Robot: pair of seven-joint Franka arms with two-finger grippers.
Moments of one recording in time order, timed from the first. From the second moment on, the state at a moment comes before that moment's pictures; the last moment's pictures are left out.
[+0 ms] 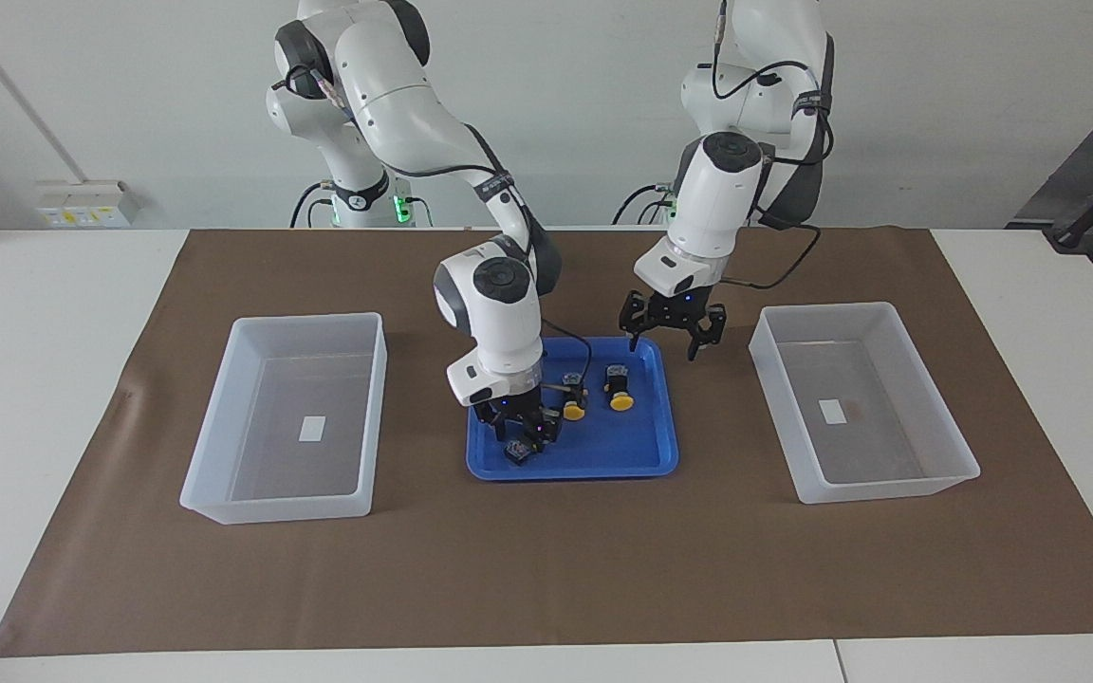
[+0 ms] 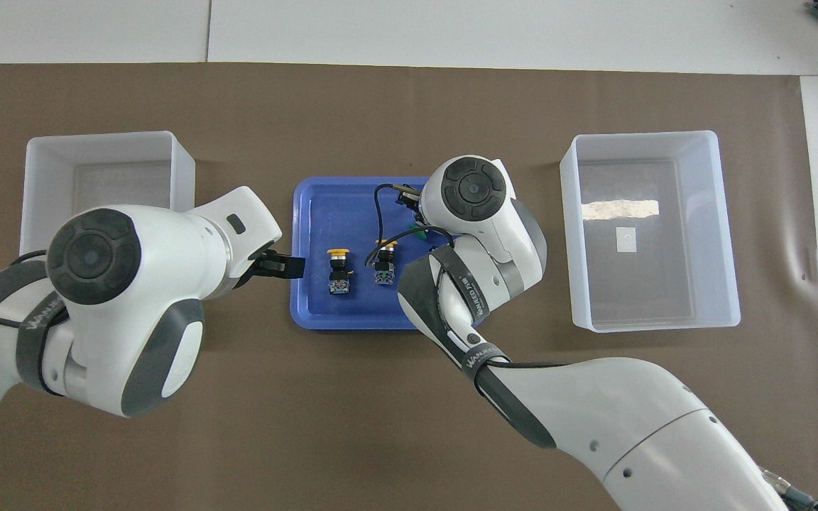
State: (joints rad) left arm -0.44 0.05 -0.04 -2.16 -0.03 2.44 -0.24; right arm 0.51 0.60 -0.02 -1.61 -0.04 2.38 0.92
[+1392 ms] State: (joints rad) left arm -0.39 0.12 0.00 -2.09 -0.03 2.52 -0.40; right arm 0.04 0.28 -0.03 -1.78 -0.02 2.17 0.03
